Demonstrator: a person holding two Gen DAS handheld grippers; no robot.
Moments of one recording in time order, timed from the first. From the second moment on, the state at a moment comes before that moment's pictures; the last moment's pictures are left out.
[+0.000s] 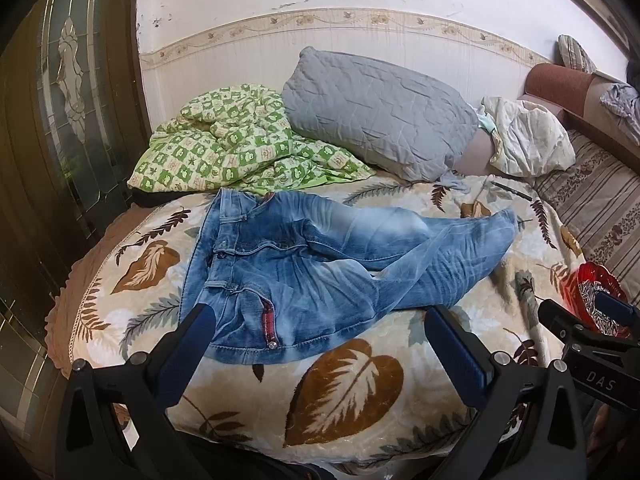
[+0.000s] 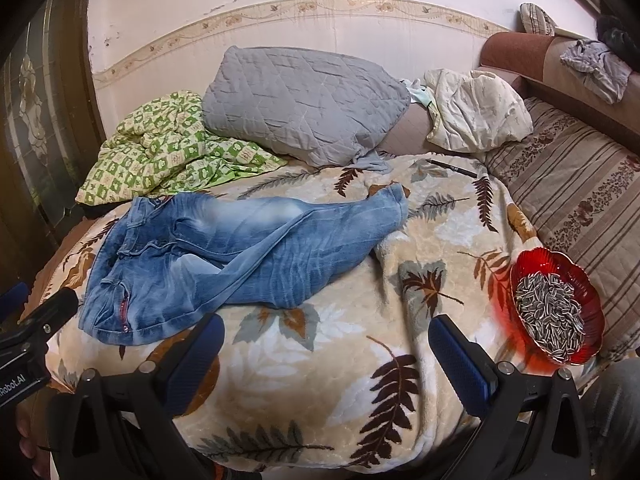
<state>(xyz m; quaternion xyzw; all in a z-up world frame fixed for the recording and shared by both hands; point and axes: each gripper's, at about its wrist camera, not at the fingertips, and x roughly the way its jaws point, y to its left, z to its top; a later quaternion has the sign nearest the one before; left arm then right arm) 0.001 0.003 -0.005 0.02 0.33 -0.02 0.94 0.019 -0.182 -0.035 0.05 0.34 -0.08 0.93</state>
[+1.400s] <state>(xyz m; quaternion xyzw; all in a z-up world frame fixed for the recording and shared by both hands) 0.175 -0.109 -0.070 0.19 0.38 -0.27 0.86 0.211 -0.323 -0.053 -0.01 0.44 0.07 0.90</state>
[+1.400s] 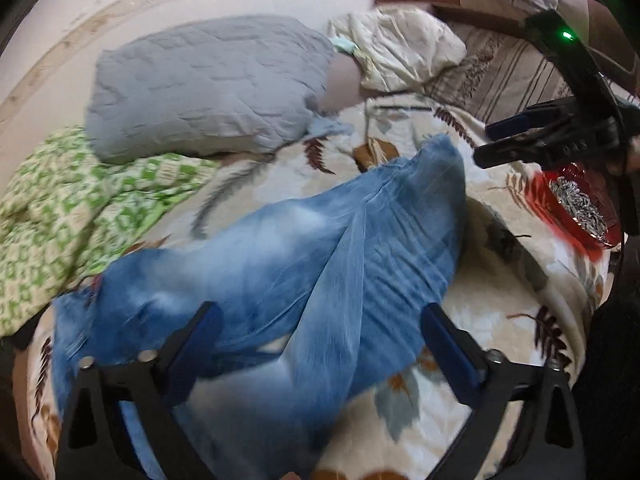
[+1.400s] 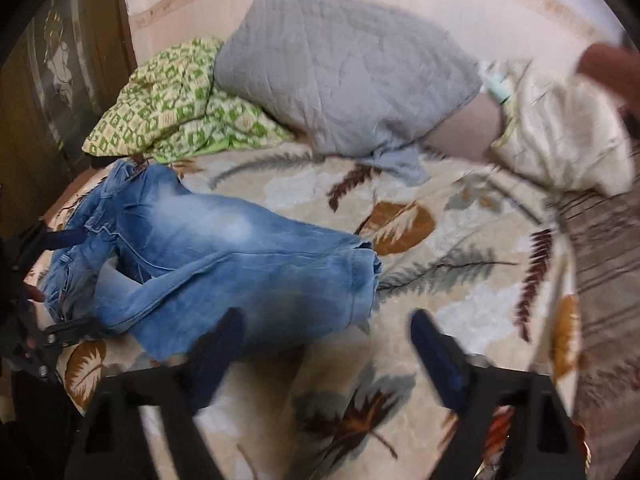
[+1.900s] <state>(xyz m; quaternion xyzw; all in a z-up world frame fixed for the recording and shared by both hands) 0.208 -0.127 -0.111 0.20 0.48 -0.28 0.81 0.253 -0.324 -0.078 0.01 0.47 0.13 0.87</state>
